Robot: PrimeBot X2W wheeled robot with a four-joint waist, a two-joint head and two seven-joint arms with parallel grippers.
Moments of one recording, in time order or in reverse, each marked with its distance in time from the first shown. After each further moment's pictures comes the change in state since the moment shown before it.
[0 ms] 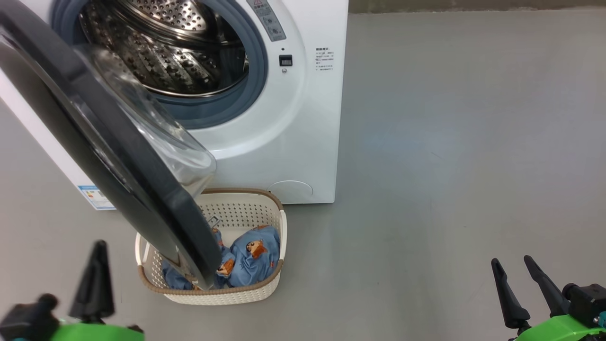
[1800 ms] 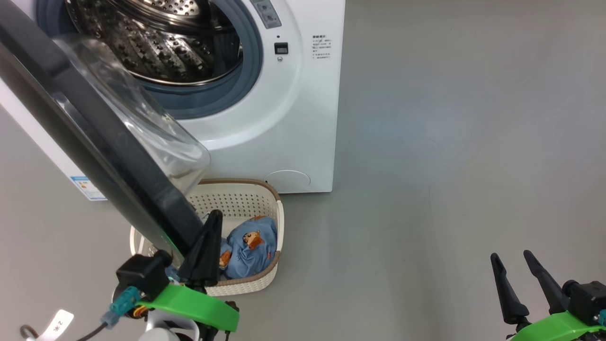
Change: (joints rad) left arm -0.176 -0.055 -0.332 0.087 -0.064 0.031 0.007; right arm -0.001 0.016 -0.014 -0.029 -0.018 0.000 0.000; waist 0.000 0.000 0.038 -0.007
